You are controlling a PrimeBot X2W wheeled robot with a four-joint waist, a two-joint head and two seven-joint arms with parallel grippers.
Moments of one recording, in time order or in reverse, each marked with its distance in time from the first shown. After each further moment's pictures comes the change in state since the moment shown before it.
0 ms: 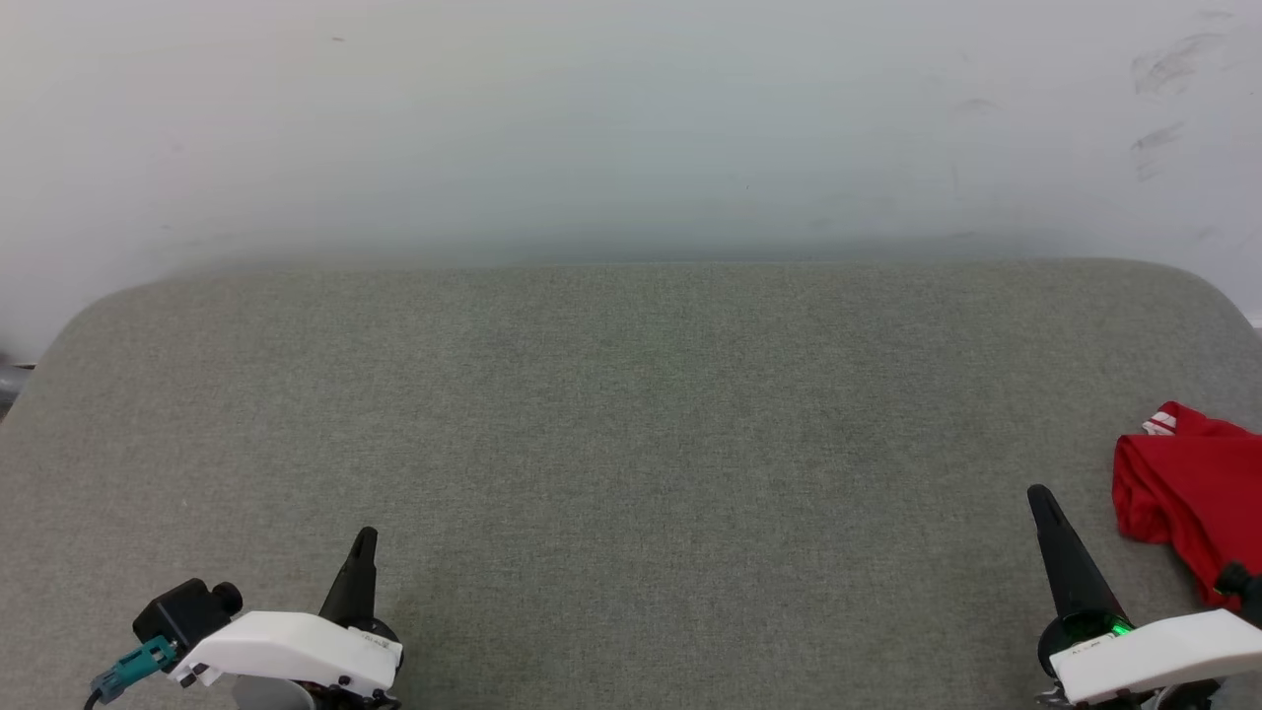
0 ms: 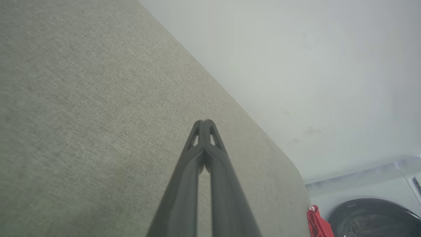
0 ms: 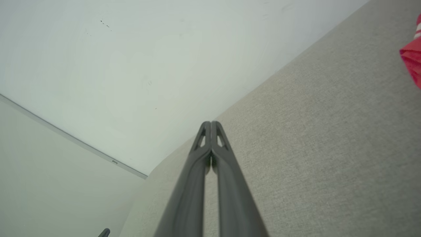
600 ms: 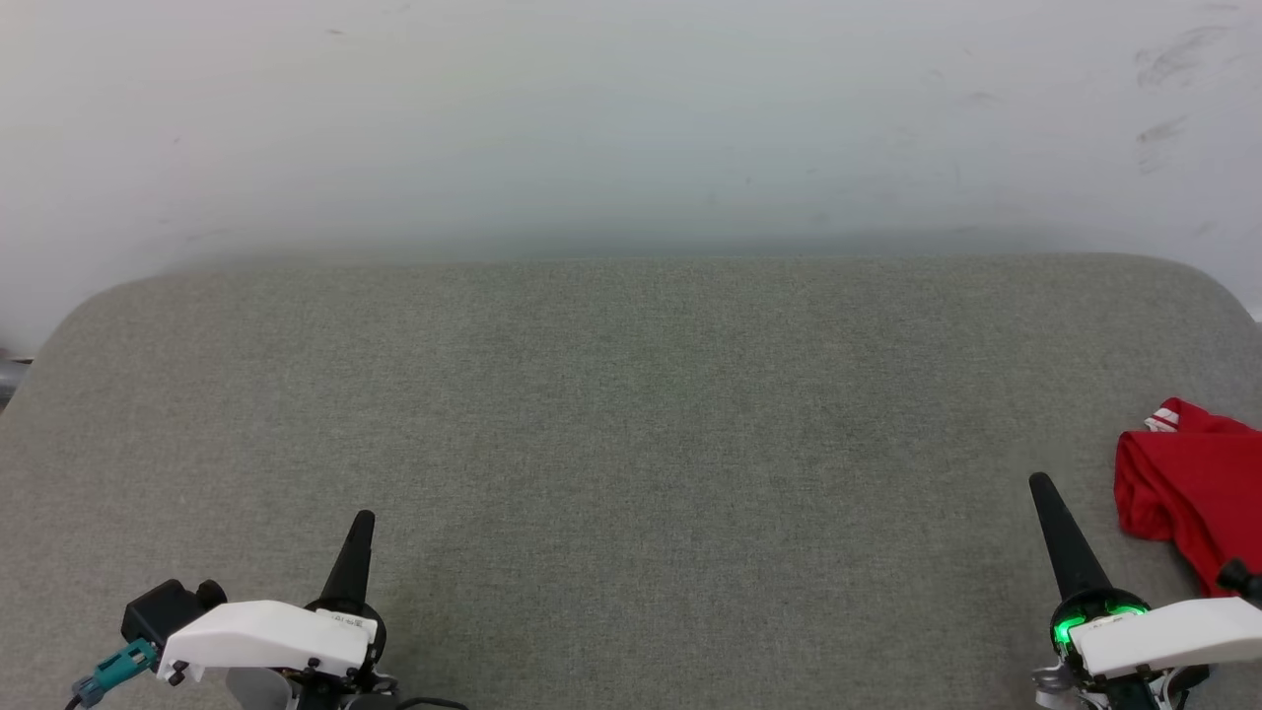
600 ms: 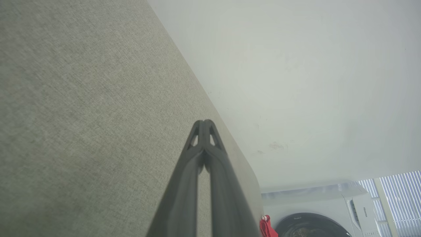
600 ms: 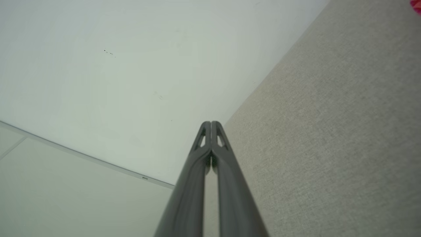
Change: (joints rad) left arm -0.021 -0.040 0.070 0.008 -0.182 -0.053 0.056; right arm -0.044 -0.003 -0.003 0.075 0.230 0.000 0.005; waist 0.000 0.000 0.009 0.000
